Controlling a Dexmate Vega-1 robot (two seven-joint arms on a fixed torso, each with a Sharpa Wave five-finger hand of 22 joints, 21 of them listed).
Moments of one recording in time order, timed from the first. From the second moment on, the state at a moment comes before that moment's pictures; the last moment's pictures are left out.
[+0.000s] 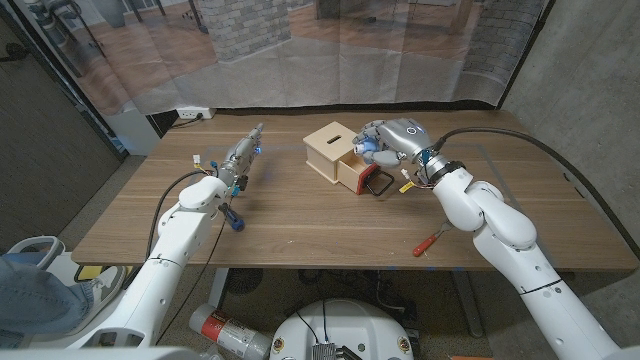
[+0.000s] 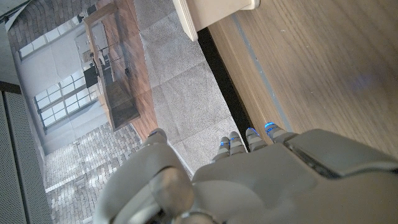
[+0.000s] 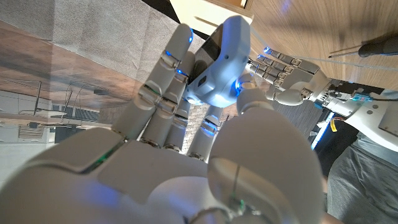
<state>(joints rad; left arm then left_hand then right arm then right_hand) 0.98 0.35 0.02 -1.57 -0.27 0.12 -0.14 0.36 0.02 0.20 0.06 0.26 -0.15 0.05 0.19 0.18 -0.11 0.00 0.20 0.18 -0.14 0.04 0.18 0.18 -0.14 0.00 0.20 0.18 -1.15 -0.43 -0.15 -2.03 -1.08 0.27 0.00 0.81 0.00 0.38 -0.14 0.17 0.83 -0.21 0.22 0.22 0.69 -0.01 0.29 0.19 1.01 -0.15 0.24 0.24 1.09 -0.18 0.54 0.21</state>
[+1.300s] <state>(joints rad) 0.96 0.34 0.02 -1.53 -0.27 0.10 -0.15 0.36 0.02 0.20 0.06 0.26 -0.15 0.05 0.19 0.18 -0.11 0.00 0.20 0.18 -0.14 0.04 0.18 0.18 -0.14 0.00 0.20 0.18 -1.00 -0.42 -0.25 -1.94 -1.09 0.20 0.10 0.81 0.00 0.38 -0.14 0.18 0.83 -0.21 0.22 0.22 0.70 -0.01 0.28 0.19 1.03 -0.15 0.24 0.25 1.09 -0.18 0.55 0.21</state>
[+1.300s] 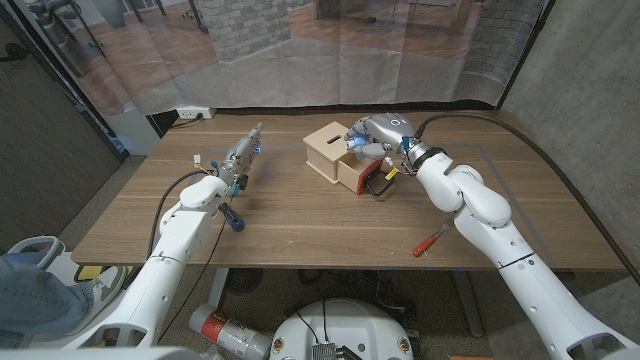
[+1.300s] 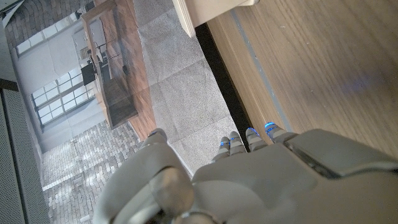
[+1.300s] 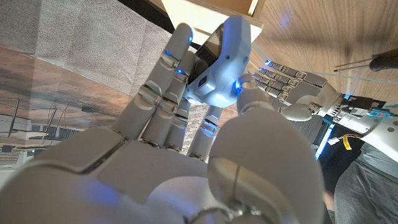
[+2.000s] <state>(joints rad) 0.95 0.34 0.02 -1.53 -0.26 0.10 -0.15 0.36 0.02 0.20 0.06 0.26 -0.15 0.05 0.19 0.18 -0.11 0.00 0.20 0.18 -0.14 0.04 0.18 0.18 -0.15 0.00 0.20 0.18 -0.94 -0.39 -0.31 -1.87 -1.09 0.14 0.12 0.81 0.00 0.37 -0.14 0.17 0.83 -0.21 0.21 0.22 0.71 -0.01 0.27 0.19 1.04 -0.14 0.24 0.25 1.09 -0.19 0.56 0.21</state>
